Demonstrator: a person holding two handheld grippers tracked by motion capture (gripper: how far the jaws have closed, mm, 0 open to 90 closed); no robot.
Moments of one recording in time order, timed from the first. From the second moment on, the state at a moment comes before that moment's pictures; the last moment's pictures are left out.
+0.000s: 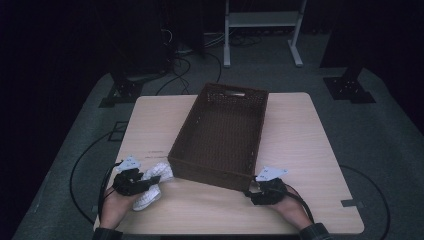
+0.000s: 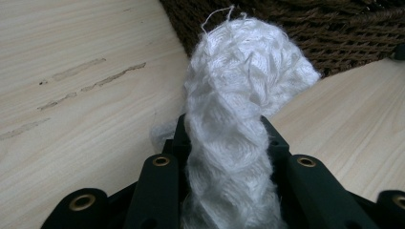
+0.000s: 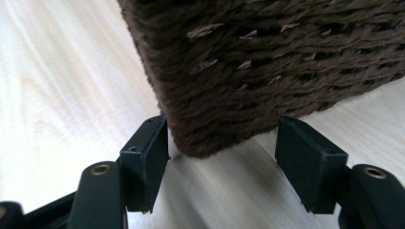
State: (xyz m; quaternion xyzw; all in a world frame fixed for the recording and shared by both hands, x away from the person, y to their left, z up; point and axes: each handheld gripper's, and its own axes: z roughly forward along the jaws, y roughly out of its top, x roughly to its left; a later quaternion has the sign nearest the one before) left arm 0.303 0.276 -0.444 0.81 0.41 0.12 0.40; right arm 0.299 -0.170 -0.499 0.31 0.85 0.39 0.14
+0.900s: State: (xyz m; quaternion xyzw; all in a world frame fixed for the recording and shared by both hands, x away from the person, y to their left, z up) left arm 0.303 0.263 -0.406 0.79 0.37 0.13 0.46; right arm 0.300 -0.154 -0.501 0.34 0.84 0.39 0.14
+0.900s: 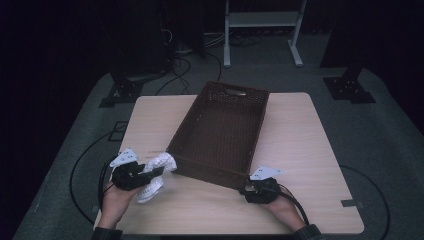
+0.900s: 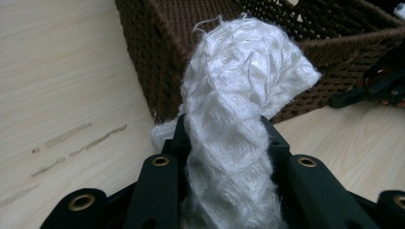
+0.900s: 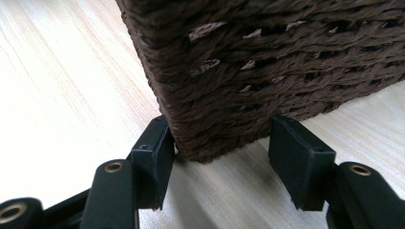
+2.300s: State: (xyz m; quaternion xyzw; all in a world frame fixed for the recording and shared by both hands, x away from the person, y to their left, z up) left arm 0.328 0.226 -0.471 0.85 0.37 0.10 0.36; right arm 0.300 -0.154 -0.501 0.33 0.84 0.39 0.14
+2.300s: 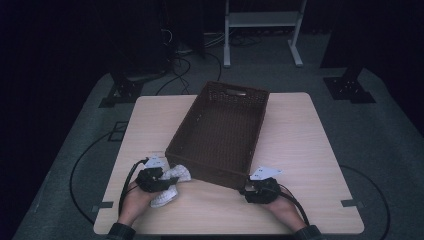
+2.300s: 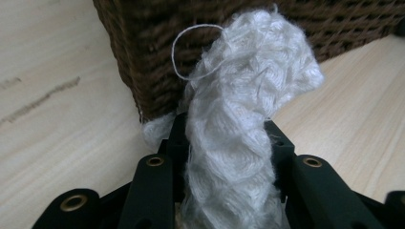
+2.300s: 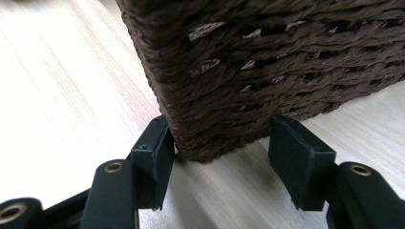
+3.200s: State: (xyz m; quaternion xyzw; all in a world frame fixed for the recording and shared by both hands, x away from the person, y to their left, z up) left arm 0.312 0.225 -0.438 0.83 0.35 0.15 0.40; right arm 0.300 -0.154 -0.501 0.34 0.84 0.40 0.14
